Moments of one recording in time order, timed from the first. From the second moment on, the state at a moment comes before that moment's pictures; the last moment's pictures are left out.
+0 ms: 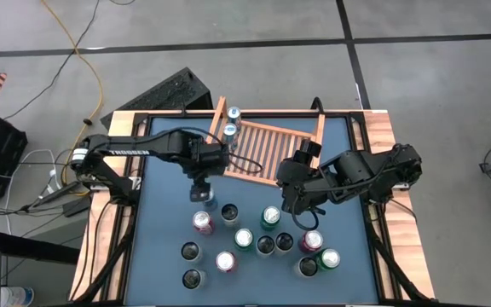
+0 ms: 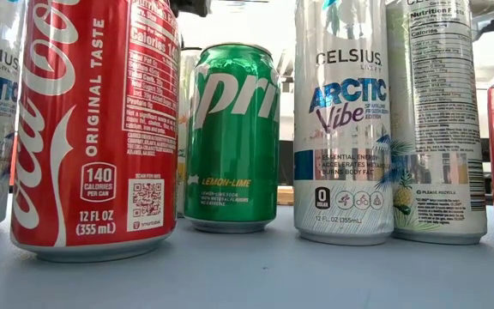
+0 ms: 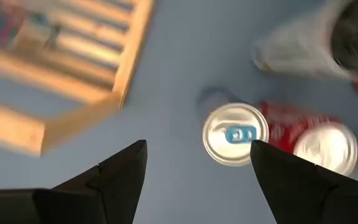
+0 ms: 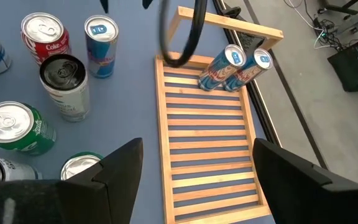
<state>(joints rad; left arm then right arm) 0.03 1.60 1.59 -1.29 -0.05 -0.13 0.38 1.76 2.19 -1.57 0.68 0.44</state>
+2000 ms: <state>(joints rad) -0.10 1.75 1.56 -1.28 -0.08 -0.95 0.40 1.76 2.19 -1.57 0.68 0.41</state>
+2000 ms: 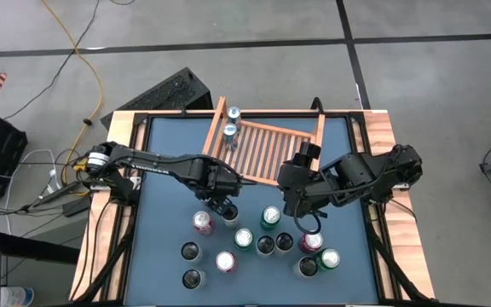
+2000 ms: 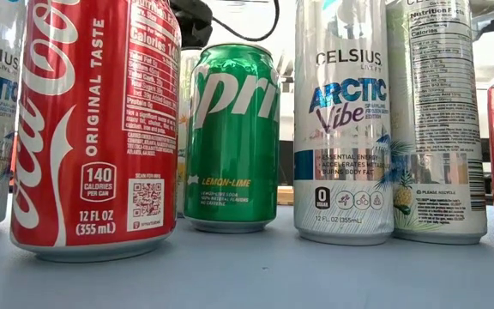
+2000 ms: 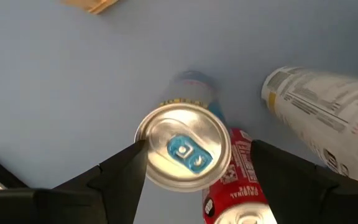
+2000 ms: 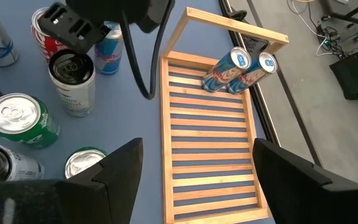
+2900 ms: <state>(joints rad) -0.10 1.73 1.58 -1.34 -0.16 -0.94 0.41 1.76 2.19 -1.57 0.68 0.42</state>
